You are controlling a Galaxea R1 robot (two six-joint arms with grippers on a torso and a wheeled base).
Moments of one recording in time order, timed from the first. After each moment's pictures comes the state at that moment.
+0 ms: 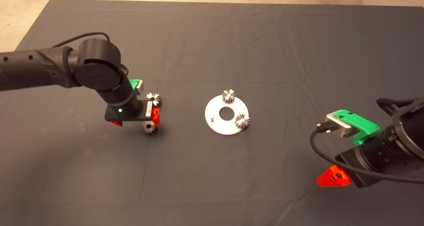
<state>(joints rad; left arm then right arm) -0.36 2.36 -1.02 0.32 1.52 -1.42 0.57 2.29 -0.41 0.05 -1.53 1.59</state>
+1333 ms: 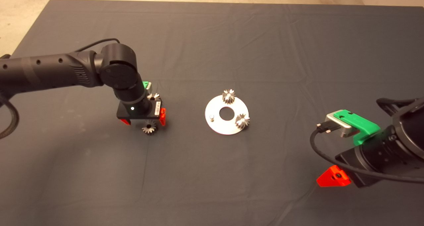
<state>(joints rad) -0.33 2.44 -1.16 0.34 1.52 -1.36 0.57 2.29 -0.41 0.05 -1.53 1.59</state>
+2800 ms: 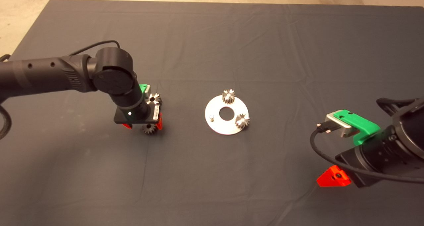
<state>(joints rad) -0.33 2.41 -1.08 0.34 1.52 -1.40 0.57 2.29 -0.41 0.05 -1.53 1.59</state>
